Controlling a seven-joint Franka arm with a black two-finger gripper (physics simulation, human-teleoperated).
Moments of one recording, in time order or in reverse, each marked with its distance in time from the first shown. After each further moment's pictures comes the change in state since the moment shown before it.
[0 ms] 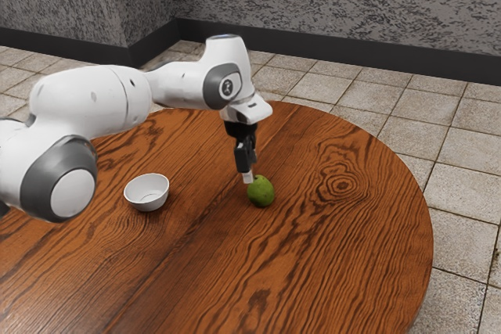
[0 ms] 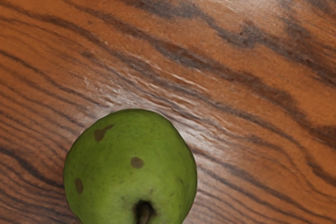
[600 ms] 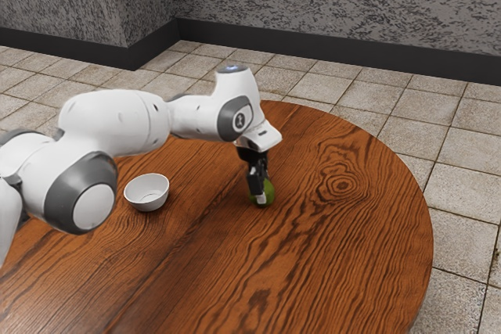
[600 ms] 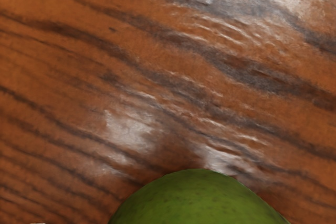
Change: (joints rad) arm -0.020 0.120 0.003 -0.005 -0.040 0.190 0.048
